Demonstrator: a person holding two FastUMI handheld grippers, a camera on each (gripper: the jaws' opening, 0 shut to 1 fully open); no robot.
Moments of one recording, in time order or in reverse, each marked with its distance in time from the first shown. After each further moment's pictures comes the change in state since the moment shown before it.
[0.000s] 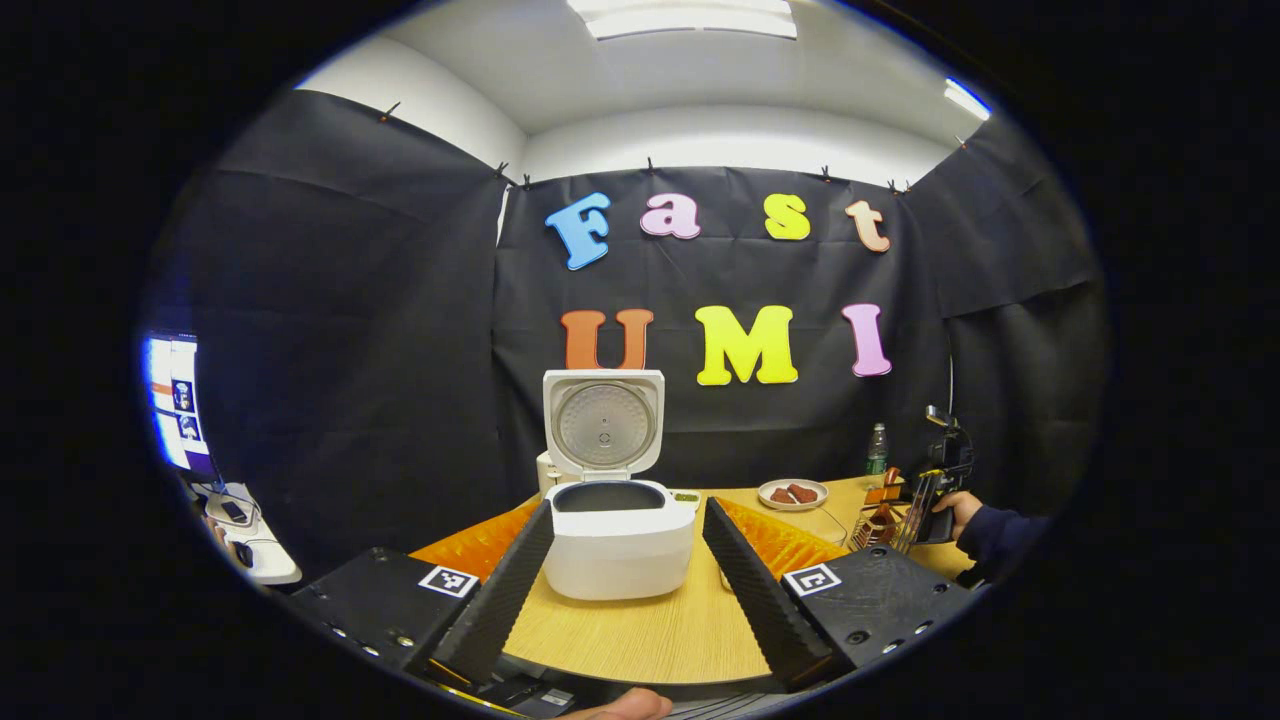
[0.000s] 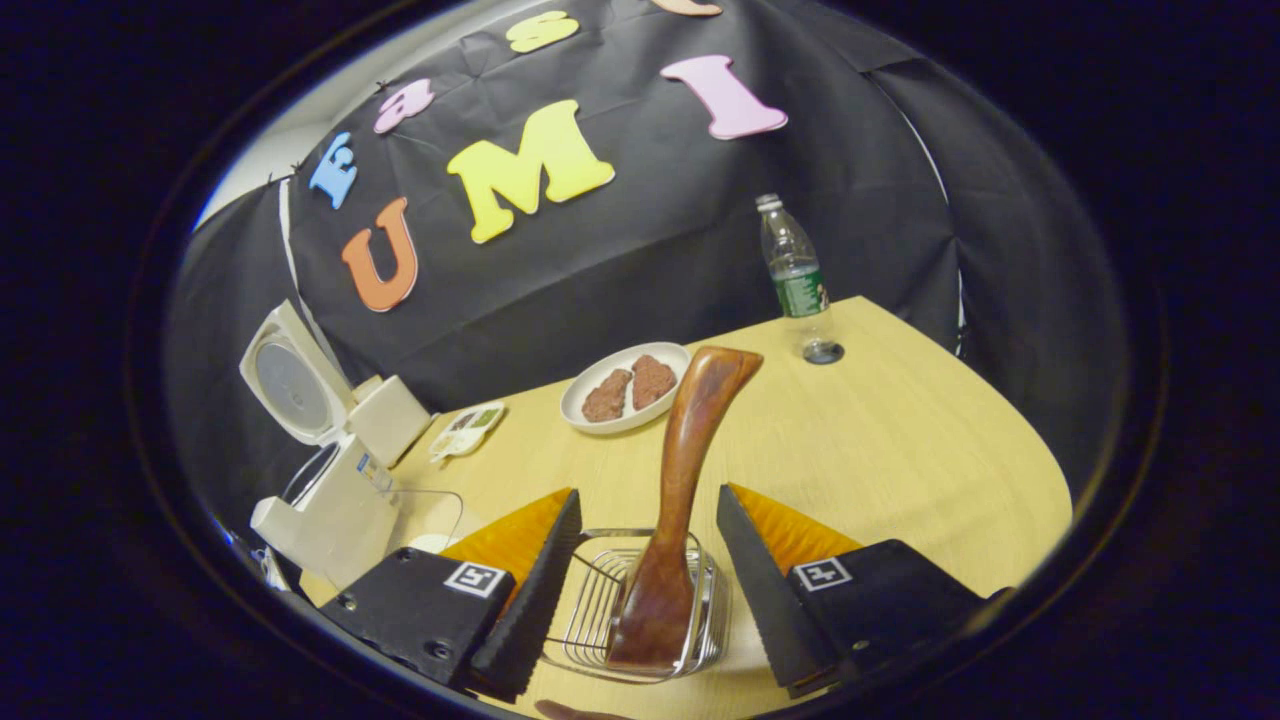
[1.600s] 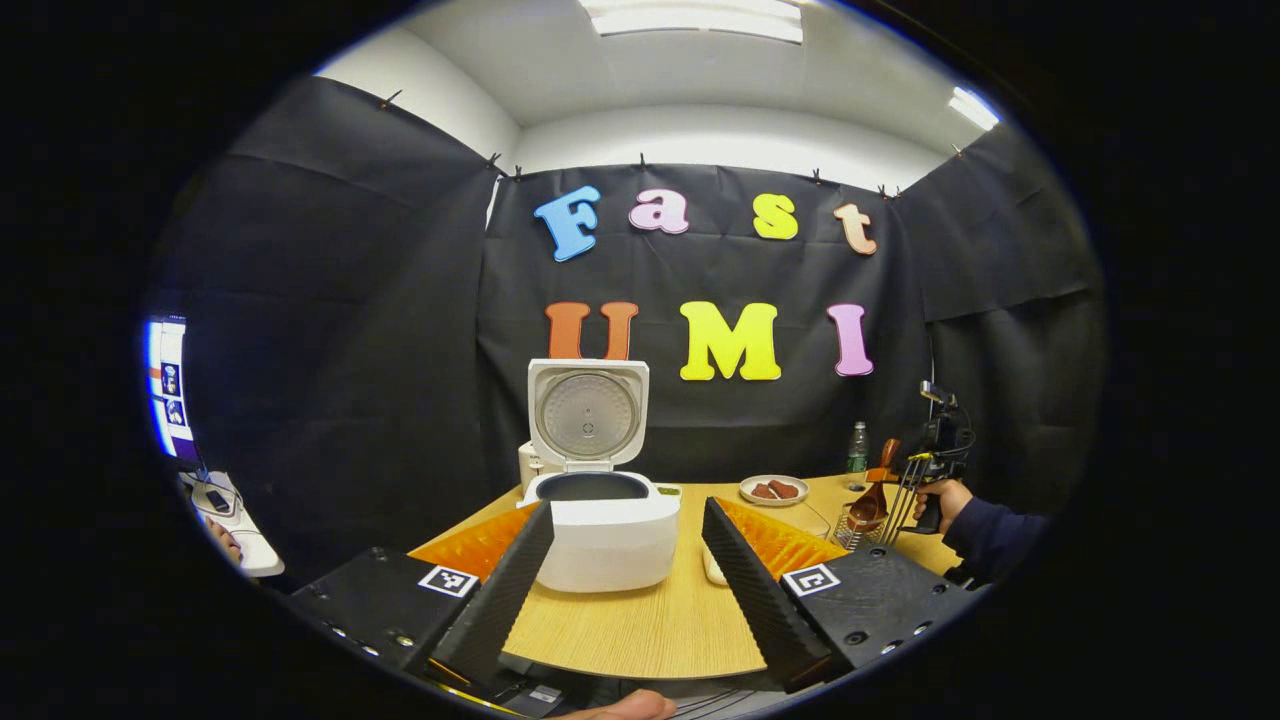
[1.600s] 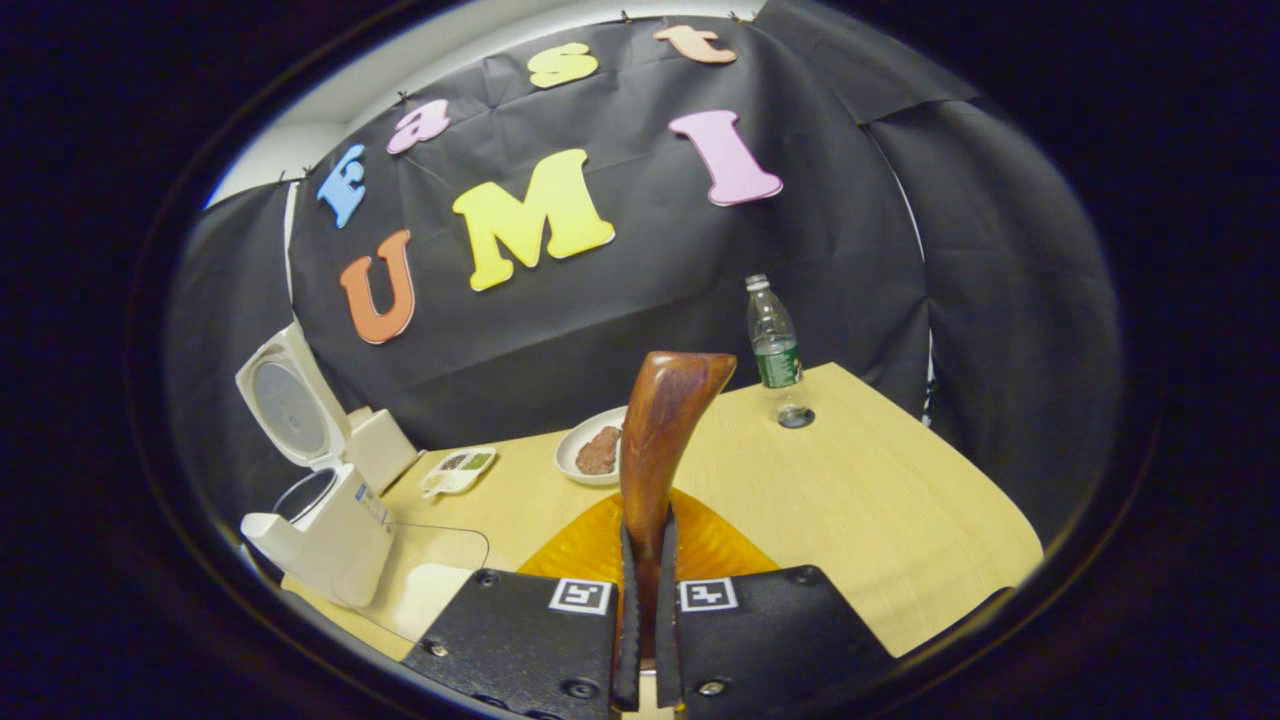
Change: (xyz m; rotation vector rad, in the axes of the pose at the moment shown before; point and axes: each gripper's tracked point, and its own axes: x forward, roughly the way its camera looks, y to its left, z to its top) left arm 0.003 -0.003 -0.014 -0.015 0.008 -0.046; right arm -0.049 0.017 0.047 -0.059 -0.193 -0.077
